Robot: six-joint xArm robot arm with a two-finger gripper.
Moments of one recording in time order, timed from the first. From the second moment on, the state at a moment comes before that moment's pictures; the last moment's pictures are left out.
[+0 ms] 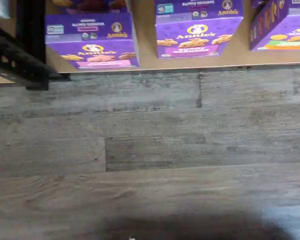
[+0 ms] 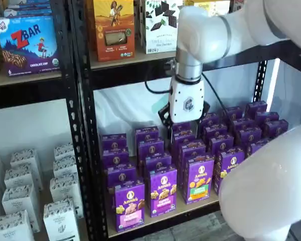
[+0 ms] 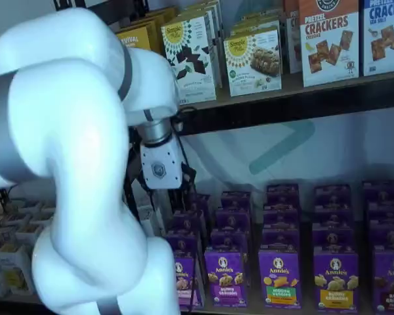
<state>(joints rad) 0.24 -0.61 -0.48 0.01 1.02 0.24</state>
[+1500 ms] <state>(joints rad) 0.25 -0.02 -0.55 -0.09 0.53 0.33</state>
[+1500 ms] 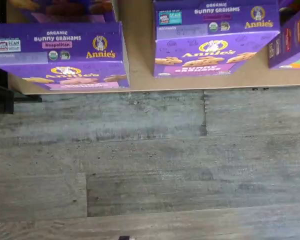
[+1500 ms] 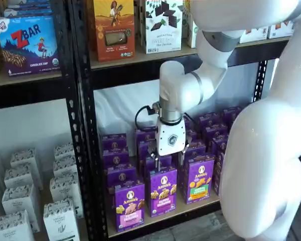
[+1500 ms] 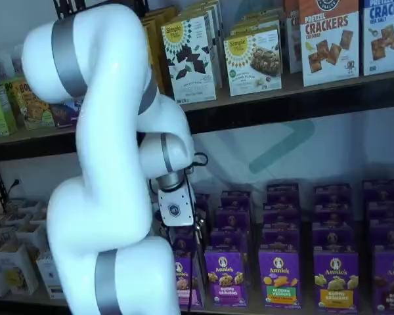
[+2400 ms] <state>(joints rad) 0.27 0.17 -0.57 0.05 0.27 0.22</state>
